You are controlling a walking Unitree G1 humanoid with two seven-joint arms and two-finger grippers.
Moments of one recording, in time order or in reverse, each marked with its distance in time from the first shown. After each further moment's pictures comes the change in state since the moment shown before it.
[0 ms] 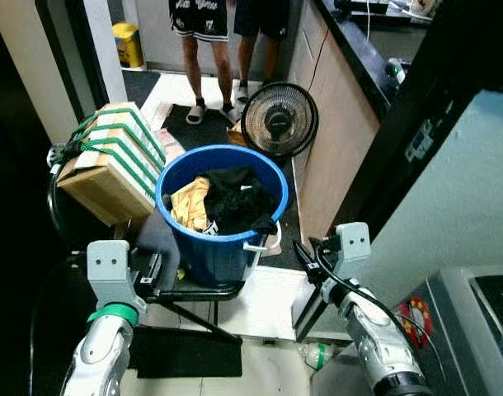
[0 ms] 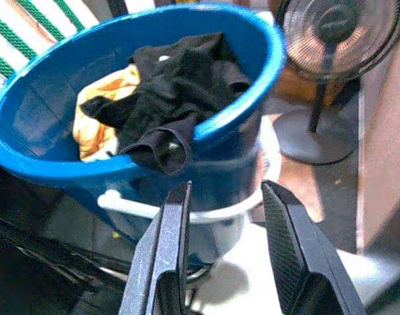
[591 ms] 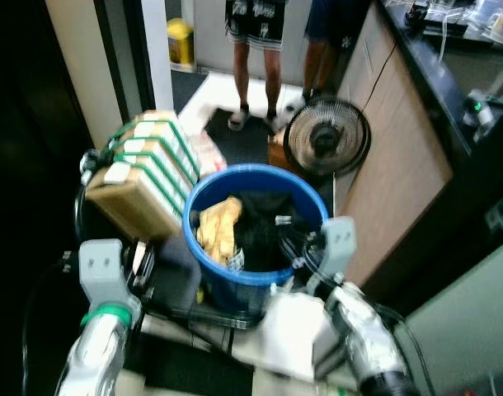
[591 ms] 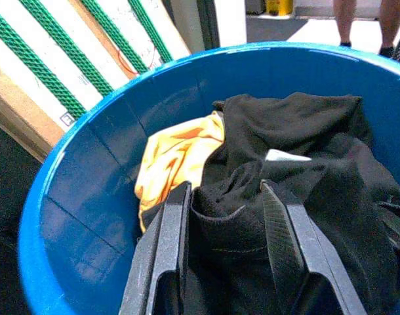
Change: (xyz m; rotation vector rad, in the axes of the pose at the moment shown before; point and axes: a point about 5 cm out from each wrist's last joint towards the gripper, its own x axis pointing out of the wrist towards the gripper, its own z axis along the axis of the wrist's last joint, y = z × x) left arm 0.001 0.004 0.001 -0.002 -0.007 0.010; right arm 0.008 0.013 0.006 -0.005 -0.027 0.068
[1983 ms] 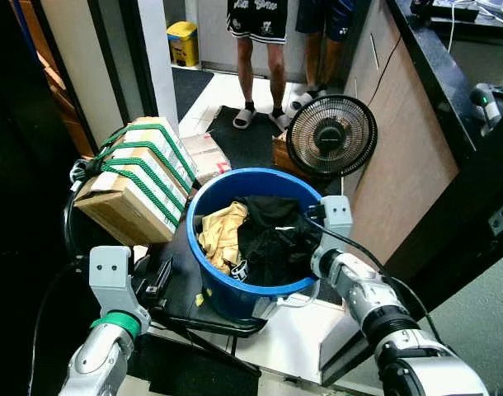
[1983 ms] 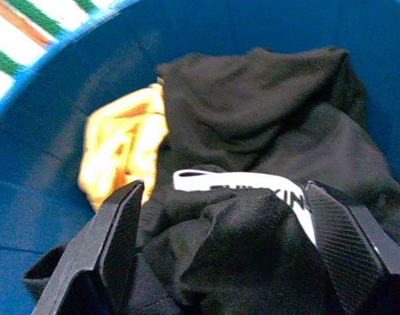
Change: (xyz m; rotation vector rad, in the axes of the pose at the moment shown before) left arm -0.015 -0.019 0.003 -0.068 0.046 -0.187; right arm 0.038 -0.029 0.009 0.116 0.212 -0.019
